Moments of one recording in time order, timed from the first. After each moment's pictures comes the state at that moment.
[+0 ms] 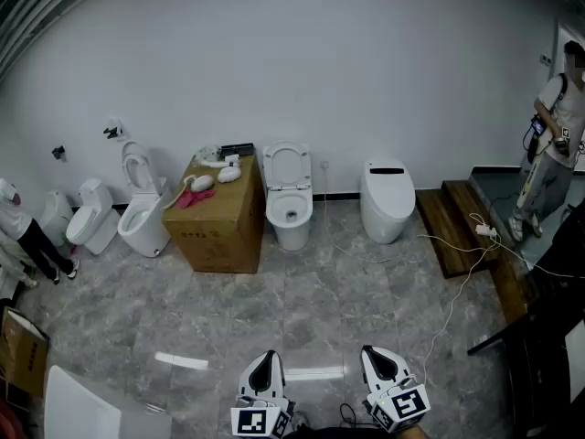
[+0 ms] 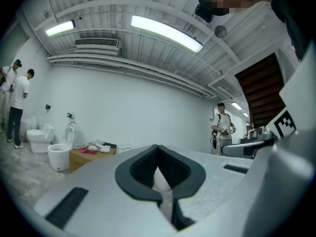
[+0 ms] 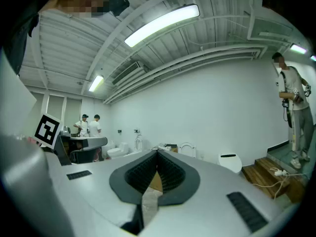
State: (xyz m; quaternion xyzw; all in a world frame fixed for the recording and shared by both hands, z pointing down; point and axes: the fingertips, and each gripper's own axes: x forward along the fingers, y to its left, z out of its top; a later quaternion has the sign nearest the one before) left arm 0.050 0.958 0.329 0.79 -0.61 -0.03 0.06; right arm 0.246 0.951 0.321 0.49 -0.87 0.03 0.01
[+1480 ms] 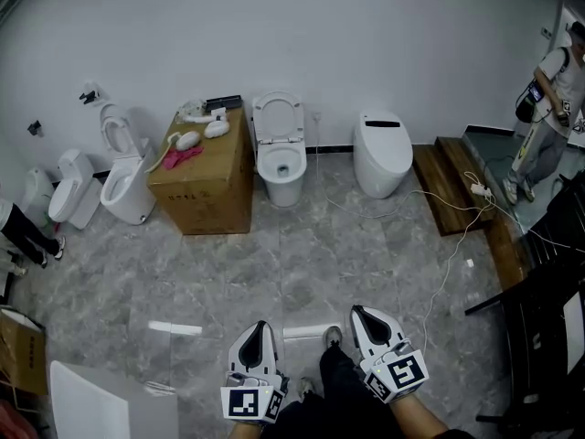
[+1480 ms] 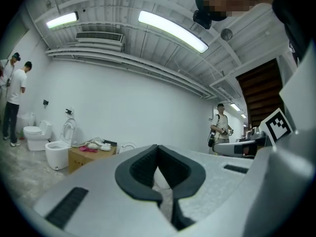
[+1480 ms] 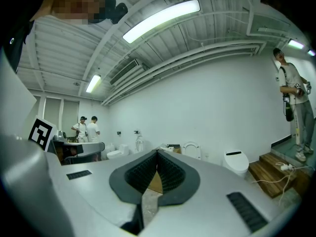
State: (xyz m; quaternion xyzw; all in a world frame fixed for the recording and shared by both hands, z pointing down) left arm -0.028 0.919 0.330 0.80 -0.59 -0.06 0.06; right arm 0.152 0.902 0.323 0.49 -0.87 0.05 0.00
